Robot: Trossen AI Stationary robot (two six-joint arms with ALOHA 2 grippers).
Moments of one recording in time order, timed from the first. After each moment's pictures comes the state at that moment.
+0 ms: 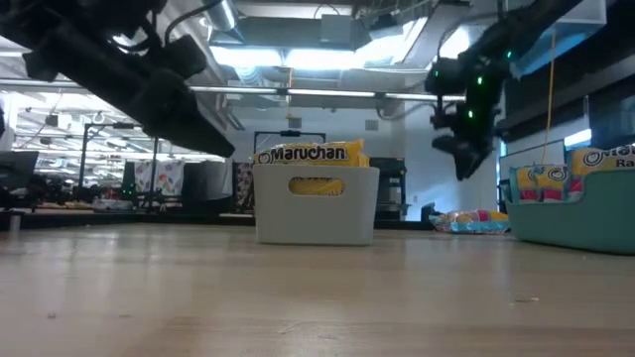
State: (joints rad) left arm -0.18 1.19 0.37 0.31 -0.51 -0.16; right arm -0.75 1.40 0.95 -0.63 0.35 0.10
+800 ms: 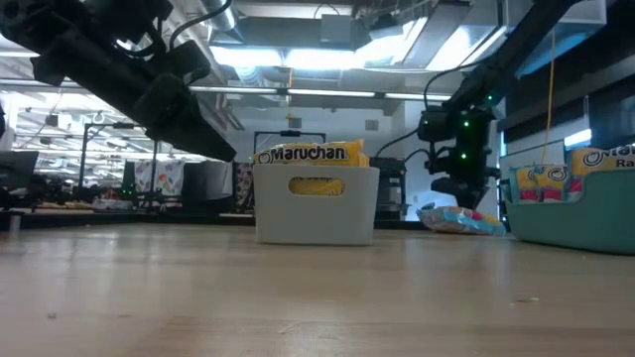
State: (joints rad) left arm -0.12 1.20 0.37 0.31 -0.44 -0.17; right arm -0.88 1.69 0.95 -0.52 0.23 -0.01
